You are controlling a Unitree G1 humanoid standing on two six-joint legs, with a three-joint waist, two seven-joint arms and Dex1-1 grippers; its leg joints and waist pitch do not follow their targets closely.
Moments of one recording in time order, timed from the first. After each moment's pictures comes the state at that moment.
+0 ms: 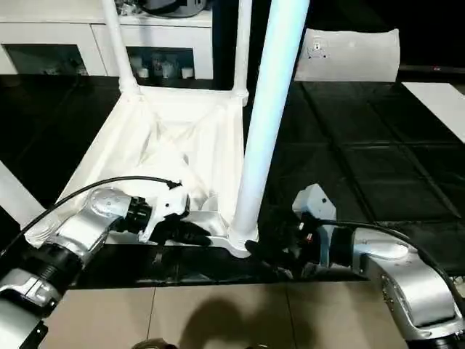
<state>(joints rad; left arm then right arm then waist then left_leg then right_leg) -0.60 0.39 -0.43 0.58 -0.07 0.01 -1.28 -0.08 -0.64 0.07 -0.24 0.42 0.52 0.96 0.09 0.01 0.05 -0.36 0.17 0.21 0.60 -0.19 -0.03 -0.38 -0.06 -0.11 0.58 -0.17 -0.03</state>
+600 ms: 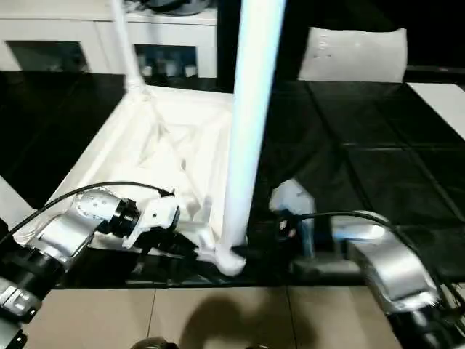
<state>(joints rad) -0.54 0.49 -0.46 0.41 -0.06 0.04 -1.40 -0.26 -0.62 0.24 -0.08 0.35 0.42 1.13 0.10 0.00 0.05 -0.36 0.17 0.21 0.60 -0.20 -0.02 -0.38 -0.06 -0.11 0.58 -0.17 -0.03</state>
